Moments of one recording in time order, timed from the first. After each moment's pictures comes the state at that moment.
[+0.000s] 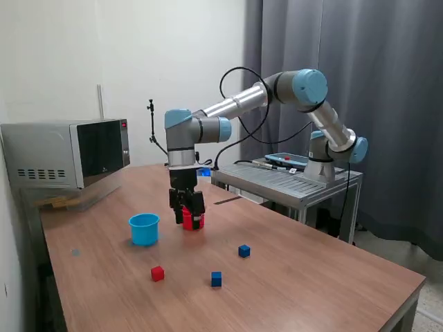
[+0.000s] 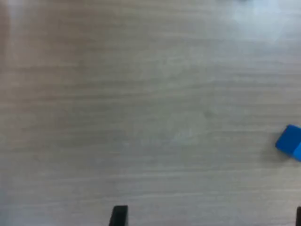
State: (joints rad) arm -0.13 -0.63 0.96 -1.94 -1.36 -3.22
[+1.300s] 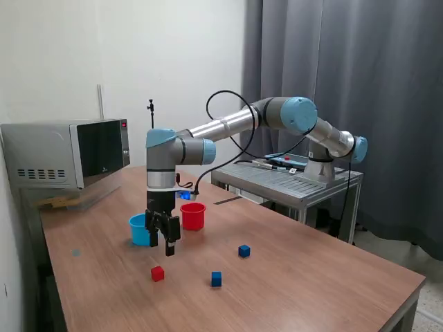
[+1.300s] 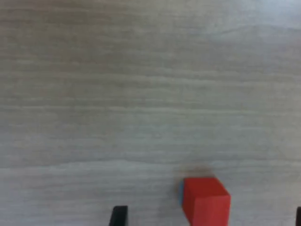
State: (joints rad) arm -0.11 -0.39 0.62 -1.94 -1.38 -3.22
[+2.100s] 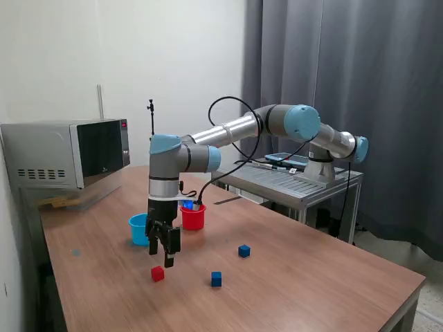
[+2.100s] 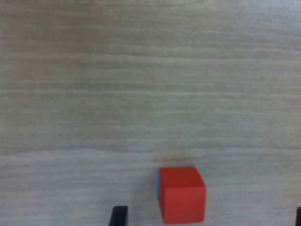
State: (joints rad) arm -0.07 -0.33 0.53 -1.94 -1.44 -3.16
